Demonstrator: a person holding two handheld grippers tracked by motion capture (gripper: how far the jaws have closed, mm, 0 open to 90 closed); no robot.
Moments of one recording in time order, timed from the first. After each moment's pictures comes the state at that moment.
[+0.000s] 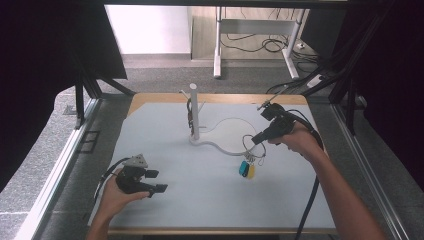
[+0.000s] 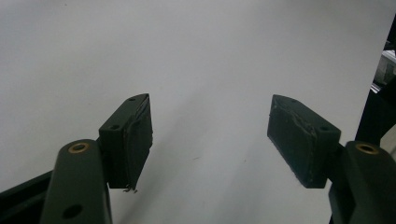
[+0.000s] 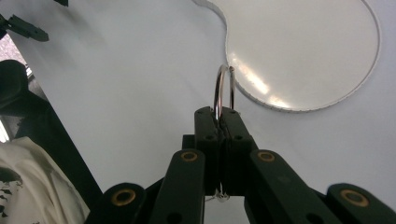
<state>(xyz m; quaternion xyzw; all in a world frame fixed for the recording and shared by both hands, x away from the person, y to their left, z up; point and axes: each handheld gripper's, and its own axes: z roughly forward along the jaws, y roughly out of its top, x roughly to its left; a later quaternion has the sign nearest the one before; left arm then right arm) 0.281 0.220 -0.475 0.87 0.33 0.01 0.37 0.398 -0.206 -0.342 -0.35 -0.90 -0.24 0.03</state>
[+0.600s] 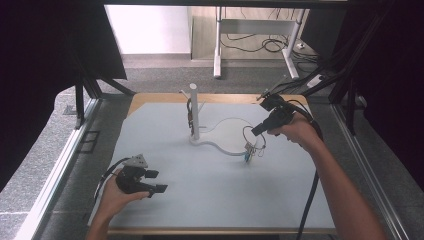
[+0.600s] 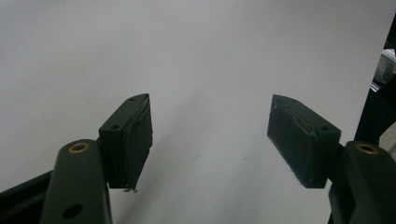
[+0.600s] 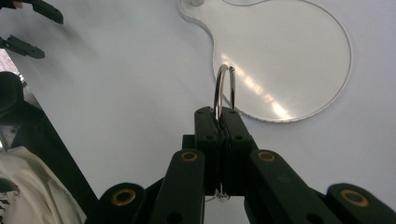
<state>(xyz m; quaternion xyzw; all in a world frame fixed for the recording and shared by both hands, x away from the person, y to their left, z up) 0.282 0.220 -0.476 0.87 0.33 0.01 0.37 0.414 -0.202 -0.324 -0.36 -0.90 -0.24 0.02</state>
